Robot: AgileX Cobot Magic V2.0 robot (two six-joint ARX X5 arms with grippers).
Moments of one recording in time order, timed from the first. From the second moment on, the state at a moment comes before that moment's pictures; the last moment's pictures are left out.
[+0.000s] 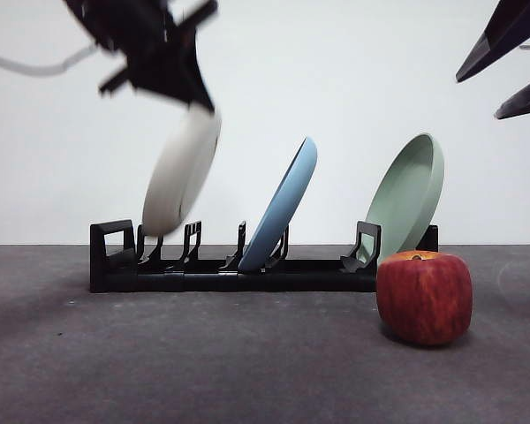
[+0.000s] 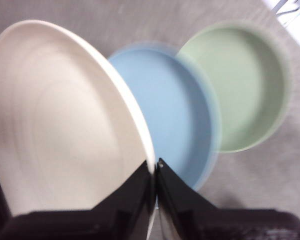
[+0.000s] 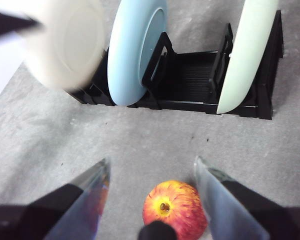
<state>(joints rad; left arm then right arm) -0.37 1.66 1.56 -0.55 0.33 -0.15 0.10 0.96 0.76 -0.40 -0.54 0.16</state>
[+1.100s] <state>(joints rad) -0.89 1.26 1.70 -1.22 -0.06 0.02 0.09 0.96 0.76 -0.40 -0.54 0.16</state>
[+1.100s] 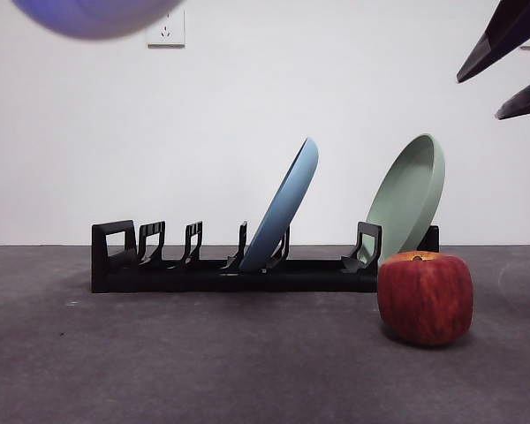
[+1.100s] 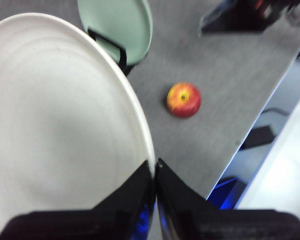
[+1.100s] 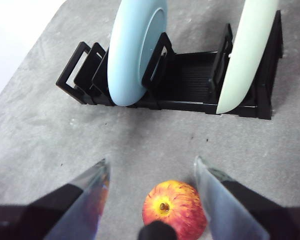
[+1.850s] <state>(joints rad) -1.07 1.64 1.11 -0.63 -0.26 -0.09 0.09 0.96 0.76 -0.40 -0.49 0.16</state>
